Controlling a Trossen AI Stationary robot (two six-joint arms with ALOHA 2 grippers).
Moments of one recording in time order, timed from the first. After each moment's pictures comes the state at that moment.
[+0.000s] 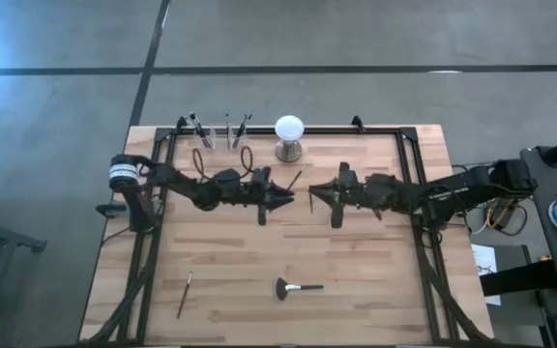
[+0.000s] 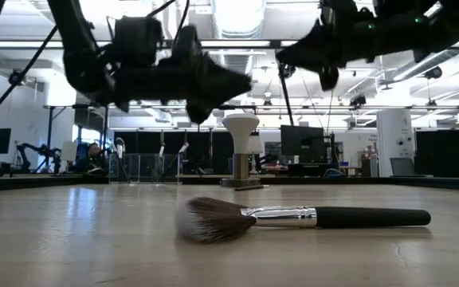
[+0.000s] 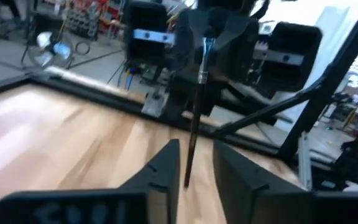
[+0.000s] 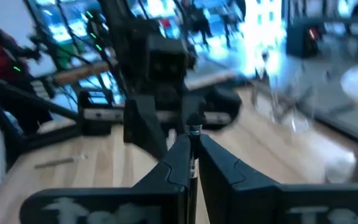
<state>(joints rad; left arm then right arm) 0.15 1.74 0.64 1.19 0.20 -0.34 0.00 1.23 0.48 0.66 0.20 0.26</state>
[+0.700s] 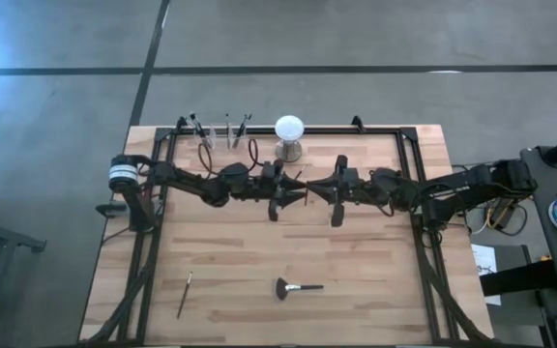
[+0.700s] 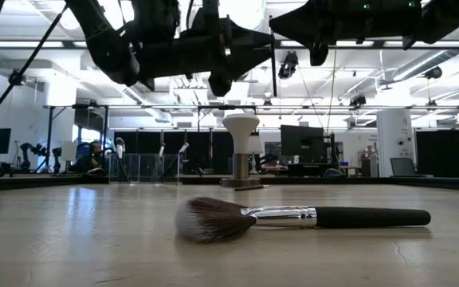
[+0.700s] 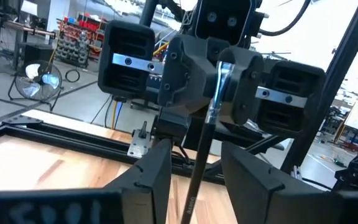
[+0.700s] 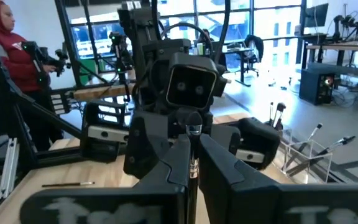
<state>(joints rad) 0.13 1.74 0.83 1.11 0.20 -0.33 -0.01 1.23 0.55 0.72 0.13 0.12</state>
